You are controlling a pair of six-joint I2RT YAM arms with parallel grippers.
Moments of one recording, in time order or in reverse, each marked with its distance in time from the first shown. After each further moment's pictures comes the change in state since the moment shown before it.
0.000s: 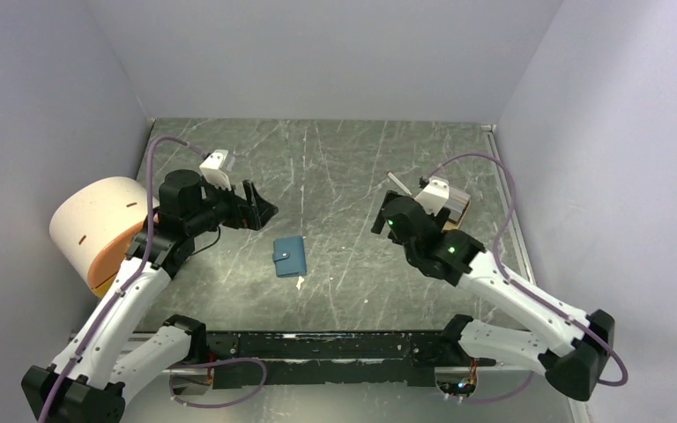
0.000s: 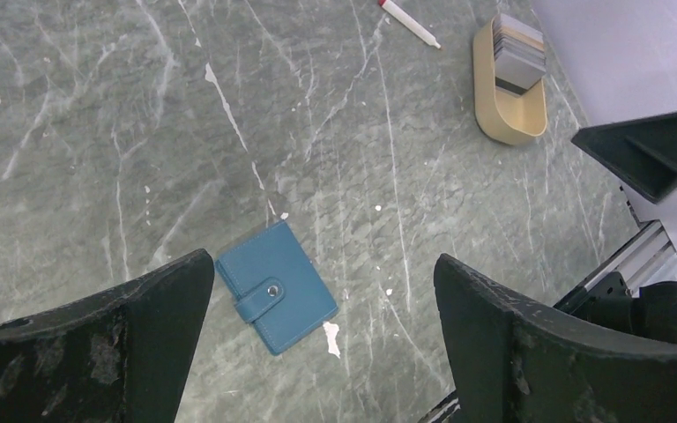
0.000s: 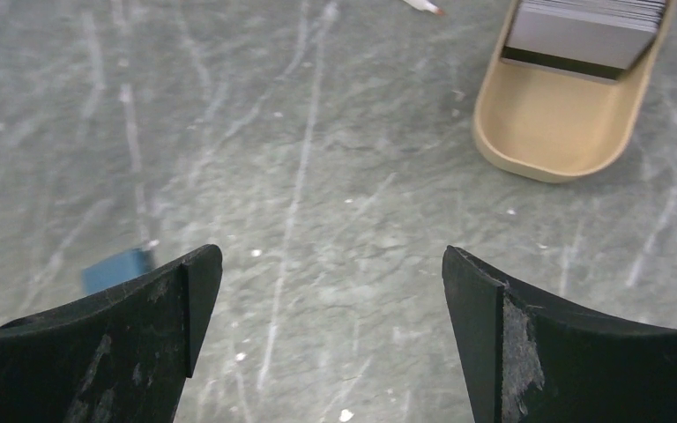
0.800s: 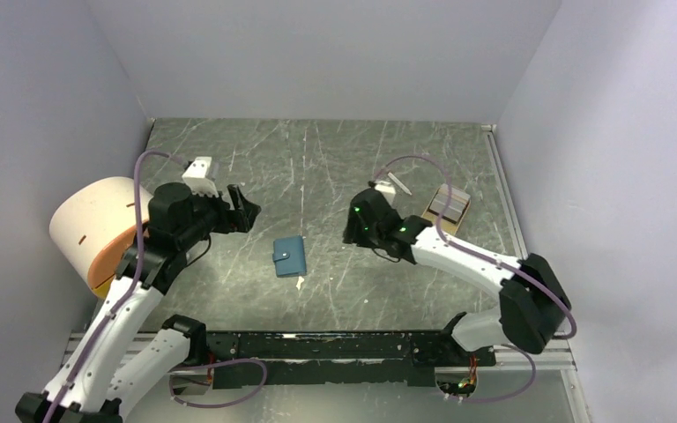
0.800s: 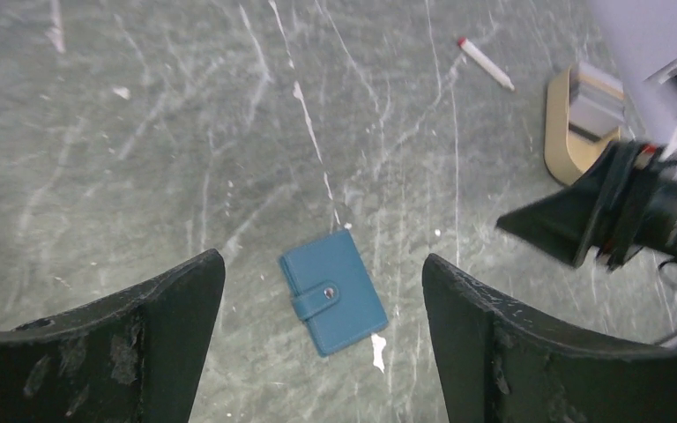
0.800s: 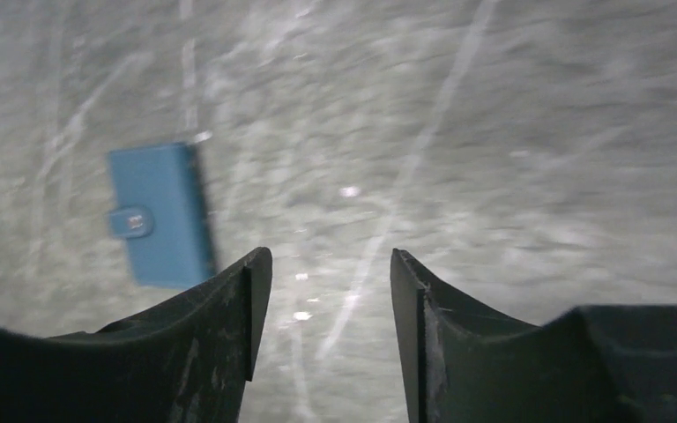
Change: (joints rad) left arm 0.000 -0.090 -0.044 -0.048 -0.176 0.011; right arm -0.098 0.359 -0.039 0.254 -0.410 -0.088
